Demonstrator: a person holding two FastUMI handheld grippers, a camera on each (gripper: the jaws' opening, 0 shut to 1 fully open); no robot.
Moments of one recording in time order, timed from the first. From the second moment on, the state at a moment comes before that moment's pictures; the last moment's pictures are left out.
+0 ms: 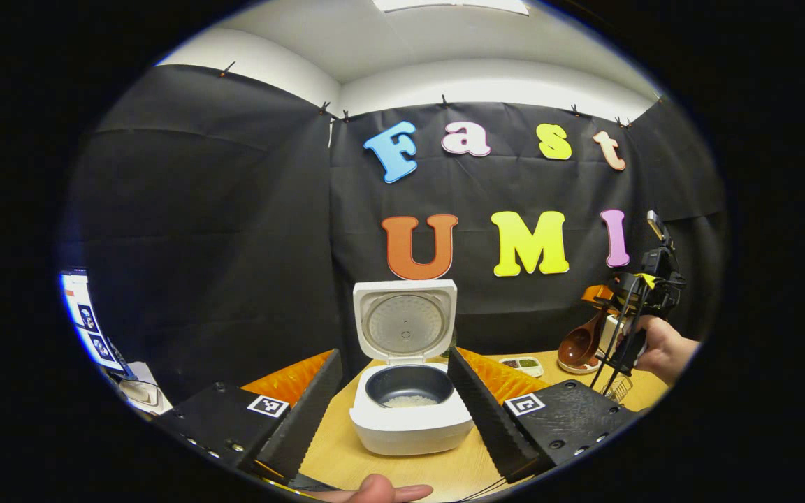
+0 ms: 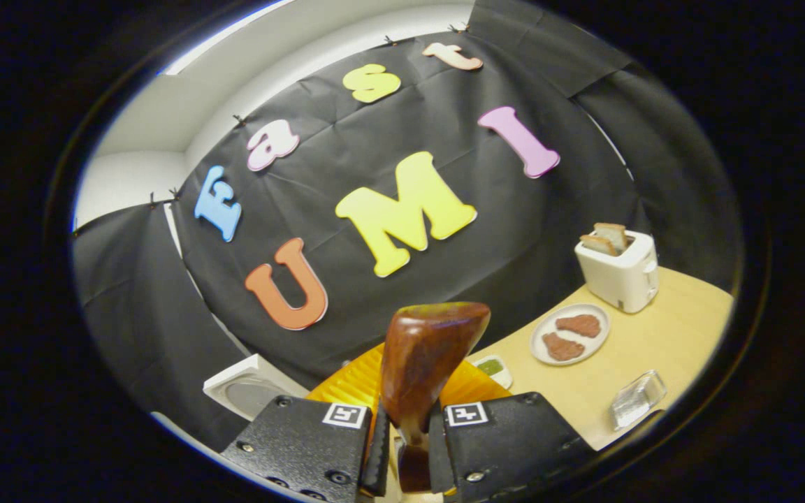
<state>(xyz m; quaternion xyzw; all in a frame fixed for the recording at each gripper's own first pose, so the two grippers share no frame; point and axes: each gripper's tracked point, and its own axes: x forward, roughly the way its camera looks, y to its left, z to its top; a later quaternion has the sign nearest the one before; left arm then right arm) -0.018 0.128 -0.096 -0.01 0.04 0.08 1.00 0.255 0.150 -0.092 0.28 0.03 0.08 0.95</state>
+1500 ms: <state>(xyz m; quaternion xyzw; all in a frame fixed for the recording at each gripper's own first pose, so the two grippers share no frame) 0.009 0.035 -0.091 0.05 0.05 0.03 1.00 0.284 -0.056 -0.330 0.23 0.12 -0.08 0.96</state>
